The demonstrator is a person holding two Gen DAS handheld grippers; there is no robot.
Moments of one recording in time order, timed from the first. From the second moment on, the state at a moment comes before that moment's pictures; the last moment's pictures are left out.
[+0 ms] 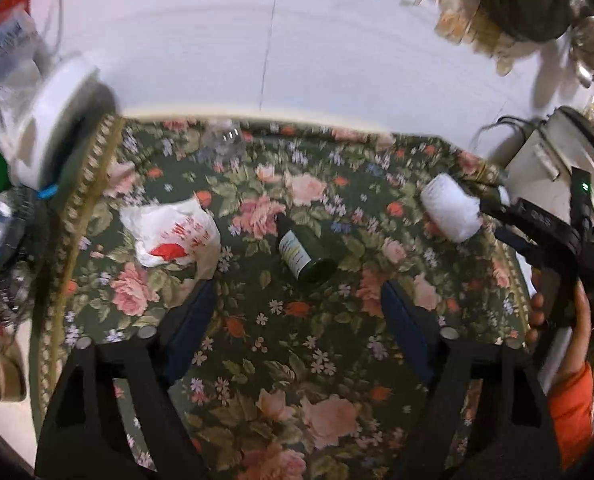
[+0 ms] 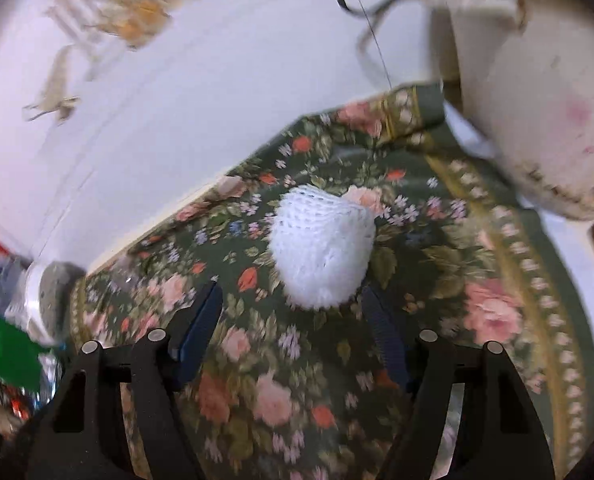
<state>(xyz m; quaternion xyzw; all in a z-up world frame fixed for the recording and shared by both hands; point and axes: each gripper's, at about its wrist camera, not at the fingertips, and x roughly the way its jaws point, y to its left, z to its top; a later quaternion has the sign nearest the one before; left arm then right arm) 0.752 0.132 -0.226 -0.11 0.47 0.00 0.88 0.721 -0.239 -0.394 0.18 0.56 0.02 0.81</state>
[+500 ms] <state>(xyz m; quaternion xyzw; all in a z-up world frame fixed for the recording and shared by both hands) 0.811 0.114 -0.281 -0.12 0.50 -0.03 0.86 0.735 -0.227 -0.422 0.12 0.57 0.05 0.81</state>
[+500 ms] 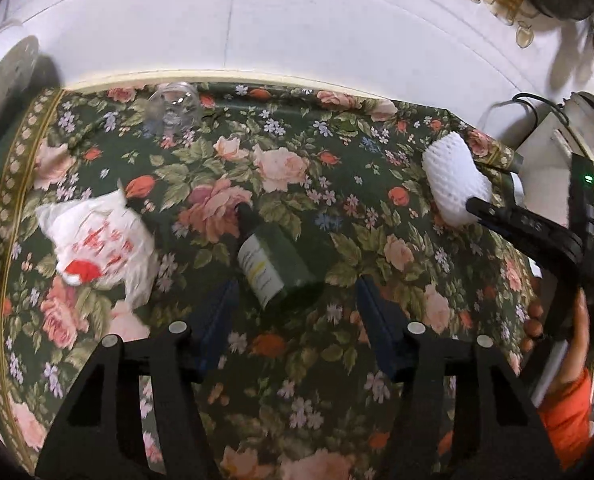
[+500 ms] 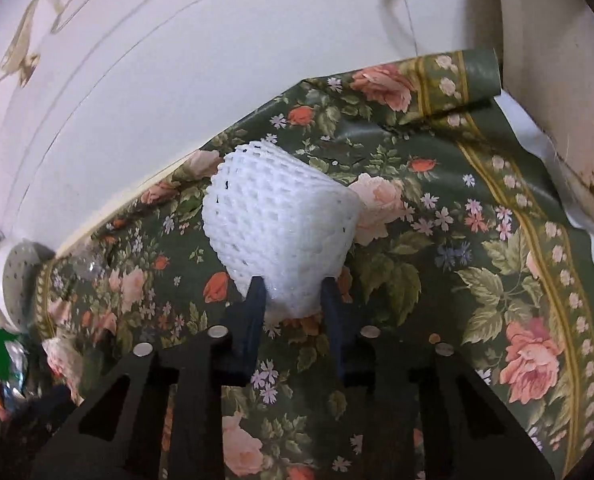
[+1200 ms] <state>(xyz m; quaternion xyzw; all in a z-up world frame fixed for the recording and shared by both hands) 0.802 0.085 -0.278 -0.09 0.49 0.02 0.87 0.672 -0.247 -0.344 0.10 0.53 0.07 0.84</state>
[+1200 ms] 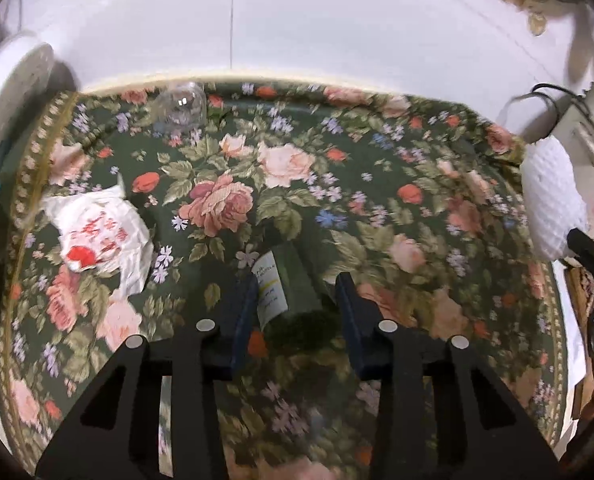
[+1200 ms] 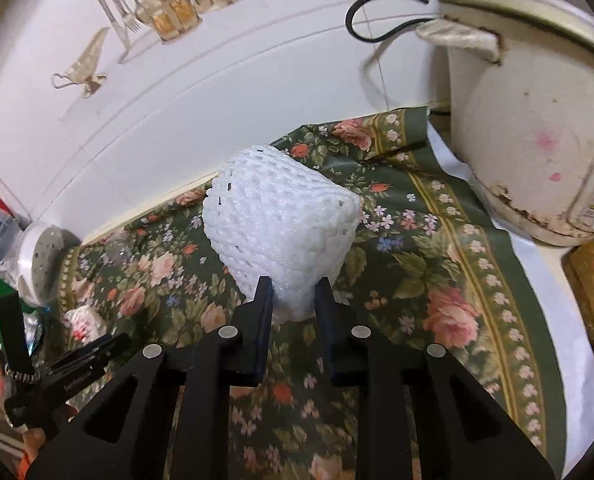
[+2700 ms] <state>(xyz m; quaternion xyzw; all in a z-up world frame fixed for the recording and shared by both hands) 0.618 0.013 -0.315 -0.11 0.54 0.07 0.83 0.524 -0.296 -0.257 0.08 0.52 0.18 0.83</state>
